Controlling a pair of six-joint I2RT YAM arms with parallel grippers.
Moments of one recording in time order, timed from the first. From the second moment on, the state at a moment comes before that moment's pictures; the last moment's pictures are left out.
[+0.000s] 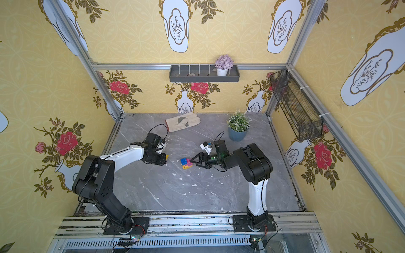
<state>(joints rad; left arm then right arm) -0.32 1.69 0.99 -0.56 0.16 -0.08 0.51 2.00 0.81 0.54 -1.05 0.75</state>
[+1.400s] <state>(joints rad) -0.28 1.55 0.97 -0.56 0.23 -0.04 0.62 2.08 0.79 0.83 -1.04 0.93</state>
